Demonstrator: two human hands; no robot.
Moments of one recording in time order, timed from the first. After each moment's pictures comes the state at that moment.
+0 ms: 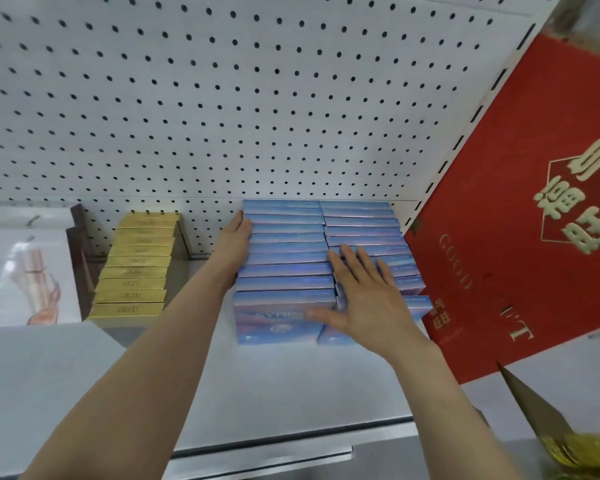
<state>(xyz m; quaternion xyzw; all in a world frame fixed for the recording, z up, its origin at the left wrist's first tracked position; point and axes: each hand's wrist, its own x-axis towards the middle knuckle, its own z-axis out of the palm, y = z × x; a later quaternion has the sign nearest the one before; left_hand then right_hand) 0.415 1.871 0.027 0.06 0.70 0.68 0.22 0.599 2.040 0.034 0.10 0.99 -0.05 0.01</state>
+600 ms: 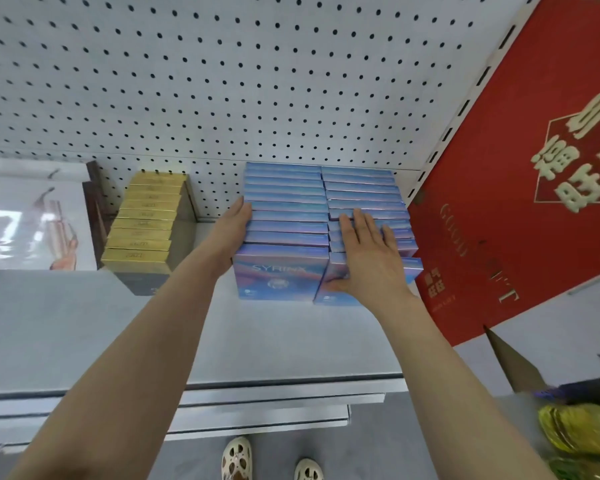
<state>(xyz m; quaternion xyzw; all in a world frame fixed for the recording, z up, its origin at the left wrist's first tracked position) 0.459 1.851 0.014 0.03 0.68 0.69 0.26 0.608 2.048 0.034 0.11 0.99 0.03 0.03</state>
